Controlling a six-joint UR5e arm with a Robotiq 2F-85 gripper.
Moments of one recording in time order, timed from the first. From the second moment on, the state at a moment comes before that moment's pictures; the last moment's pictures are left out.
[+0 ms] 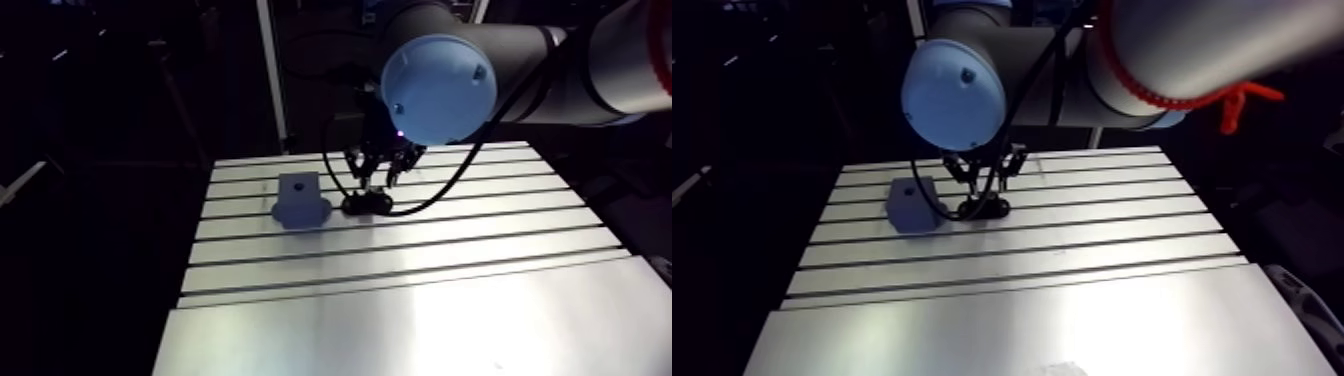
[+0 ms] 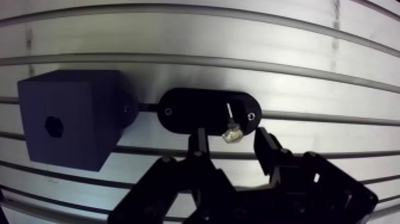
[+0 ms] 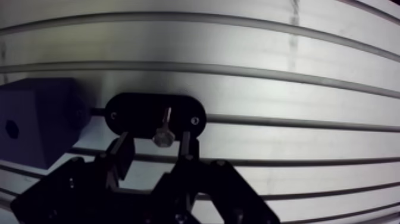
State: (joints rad) arm -0.13 -1.23 1.94 -2.35 -1.57 -1.78
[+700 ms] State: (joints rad) arm -0.14 -1.22 1.94 -2.35 -1.57 -1.78
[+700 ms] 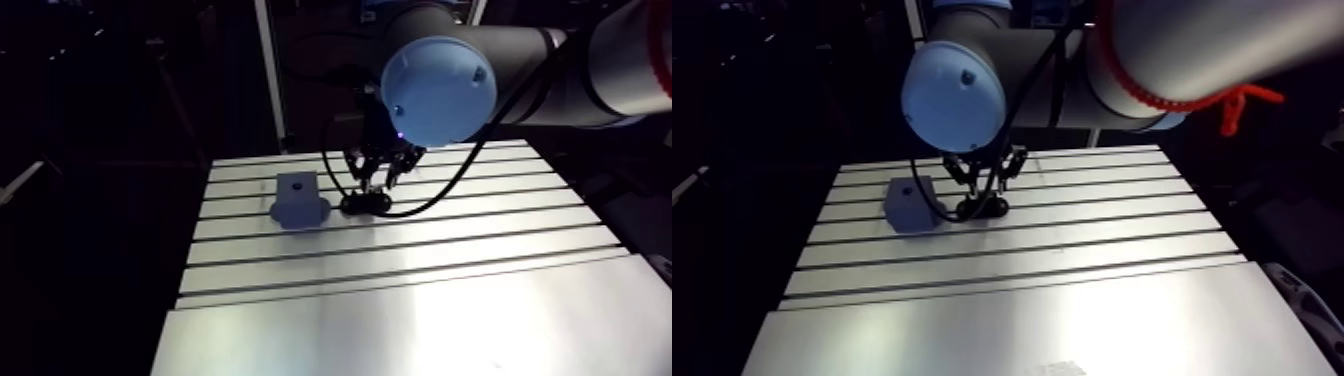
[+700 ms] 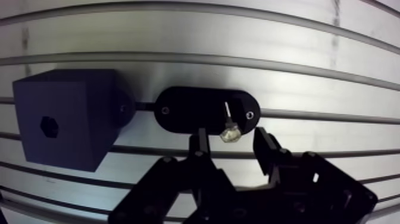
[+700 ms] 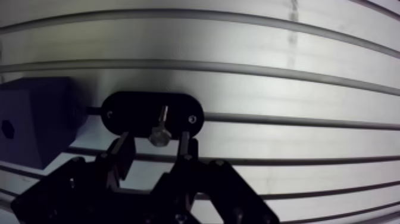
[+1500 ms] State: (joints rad) arm -0.14 -1.21 1.95 -2.38 -1.57 -1.78
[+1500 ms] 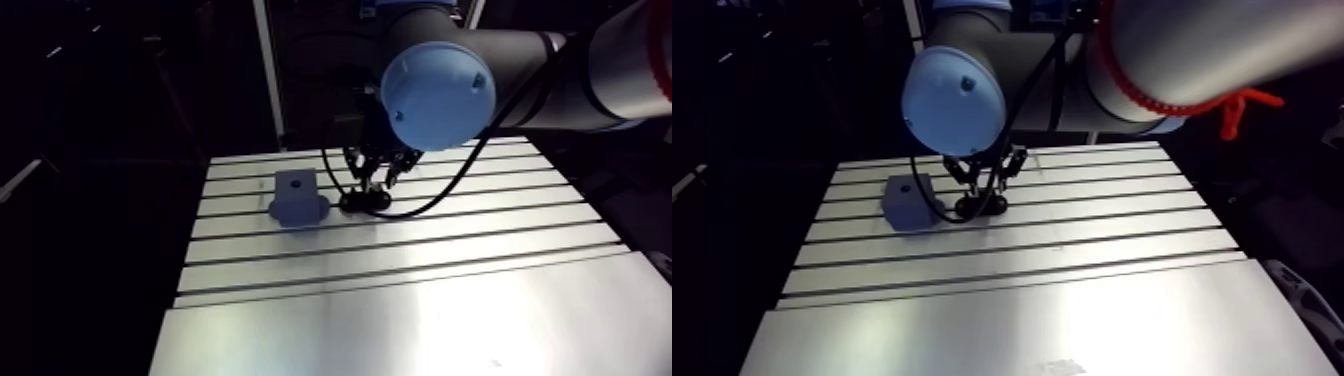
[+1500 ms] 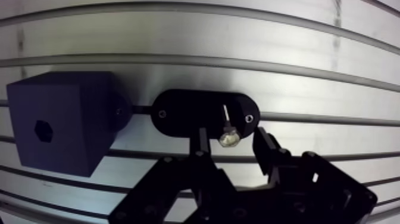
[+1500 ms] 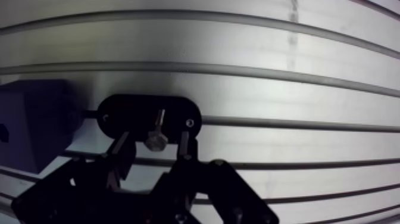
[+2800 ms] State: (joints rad) arm -0.14 -1.22 1.95 -2.38 -1.57 -1.78
